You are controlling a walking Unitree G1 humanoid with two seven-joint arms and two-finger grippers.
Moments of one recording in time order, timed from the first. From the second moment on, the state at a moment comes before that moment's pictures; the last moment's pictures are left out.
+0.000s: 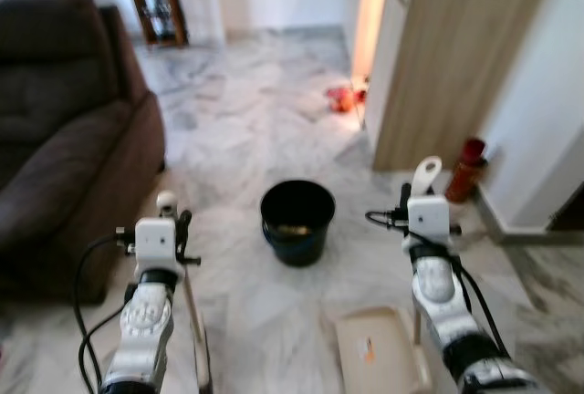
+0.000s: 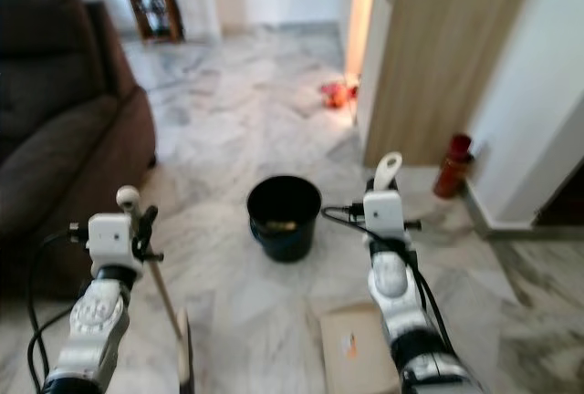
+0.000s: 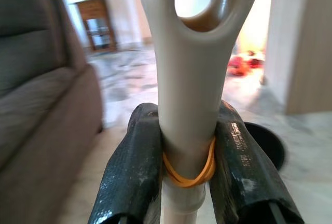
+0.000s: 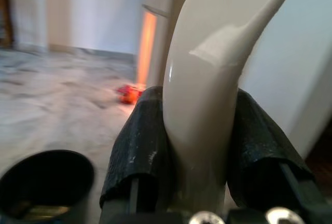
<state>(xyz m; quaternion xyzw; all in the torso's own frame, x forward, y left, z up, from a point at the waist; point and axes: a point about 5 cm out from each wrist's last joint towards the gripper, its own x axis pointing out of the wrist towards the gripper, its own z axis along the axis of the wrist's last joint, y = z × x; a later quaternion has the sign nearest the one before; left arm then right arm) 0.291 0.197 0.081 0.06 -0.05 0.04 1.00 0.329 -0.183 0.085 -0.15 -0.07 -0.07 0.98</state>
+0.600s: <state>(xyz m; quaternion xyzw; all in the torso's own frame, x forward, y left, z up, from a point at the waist) 0.296 0.190 0.084 0.06 -0.05 0.02 1.00 0.329 -0.182 0.083 -0.15 -0.06 -0.07 0.98</state>
